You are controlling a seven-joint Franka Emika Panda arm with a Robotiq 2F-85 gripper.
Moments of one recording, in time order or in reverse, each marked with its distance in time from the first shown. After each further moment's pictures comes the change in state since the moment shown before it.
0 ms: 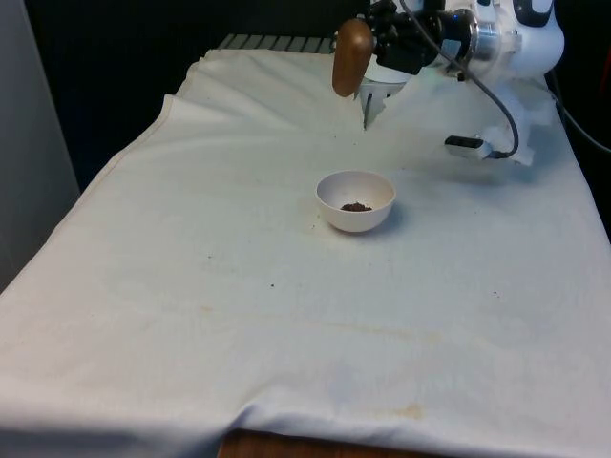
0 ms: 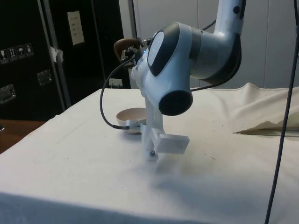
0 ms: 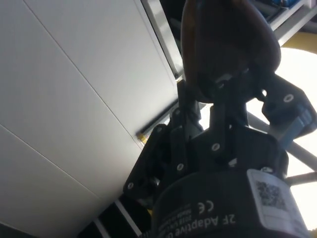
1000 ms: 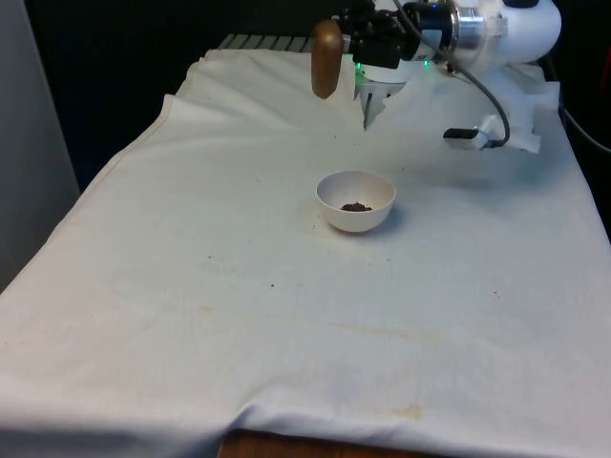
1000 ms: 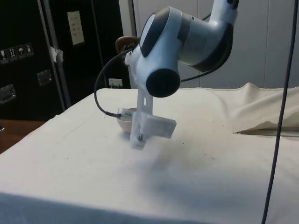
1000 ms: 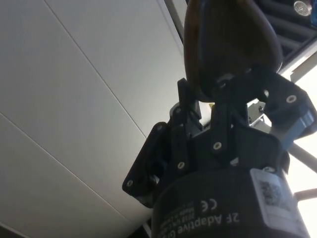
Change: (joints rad) arm -0.038 -0.067 -0.040 0.026 0.051 0.153 0.033
